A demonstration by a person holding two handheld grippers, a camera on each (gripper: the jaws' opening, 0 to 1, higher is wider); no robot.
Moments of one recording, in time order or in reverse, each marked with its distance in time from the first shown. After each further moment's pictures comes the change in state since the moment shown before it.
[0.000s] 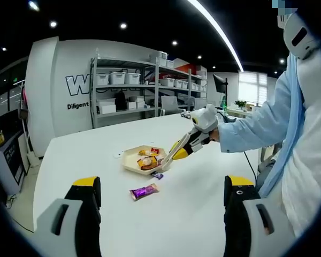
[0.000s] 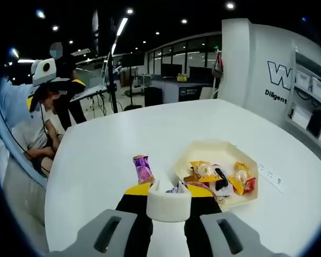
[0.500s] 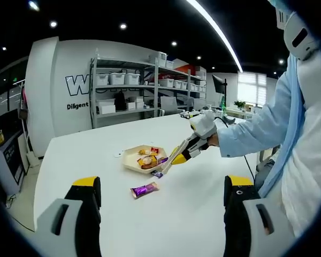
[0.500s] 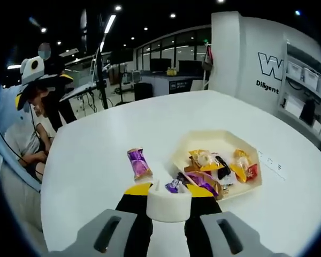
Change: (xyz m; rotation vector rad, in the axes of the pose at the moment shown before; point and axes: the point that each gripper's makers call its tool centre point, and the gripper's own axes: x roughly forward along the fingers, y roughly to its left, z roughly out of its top) left arm -0.012 0.004 -0.003 0.000 -0.004 -0.005; right arm 0.017 -0.007 -0.017 0.063 0.042 -0.085
